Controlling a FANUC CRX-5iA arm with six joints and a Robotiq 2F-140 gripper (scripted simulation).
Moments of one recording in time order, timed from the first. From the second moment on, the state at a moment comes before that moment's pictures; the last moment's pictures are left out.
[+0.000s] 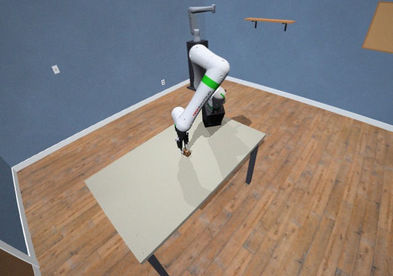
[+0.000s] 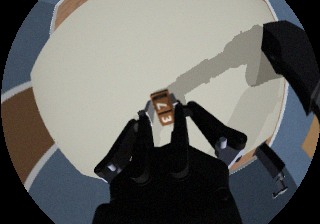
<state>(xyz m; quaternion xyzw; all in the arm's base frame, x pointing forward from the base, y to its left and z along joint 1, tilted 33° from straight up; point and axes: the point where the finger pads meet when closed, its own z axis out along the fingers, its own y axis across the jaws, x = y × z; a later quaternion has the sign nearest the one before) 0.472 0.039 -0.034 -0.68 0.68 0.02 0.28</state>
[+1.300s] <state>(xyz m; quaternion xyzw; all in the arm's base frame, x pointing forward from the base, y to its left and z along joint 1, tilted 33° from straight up) 0.472 0.039 -0.034 -0.68 0.68 0.02 0.28</state>
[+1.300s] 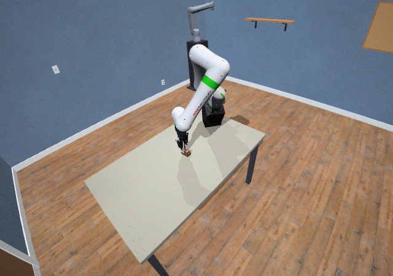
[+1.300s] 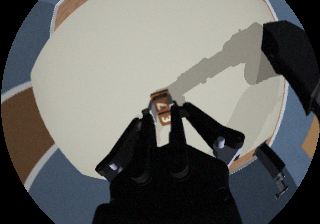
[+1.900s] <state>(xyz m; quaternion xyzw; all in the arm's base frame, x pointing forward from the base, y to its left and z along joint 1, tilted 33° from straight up) 0.445 0.007 0.030 -0.68 0.68 0.02 0.28</state>
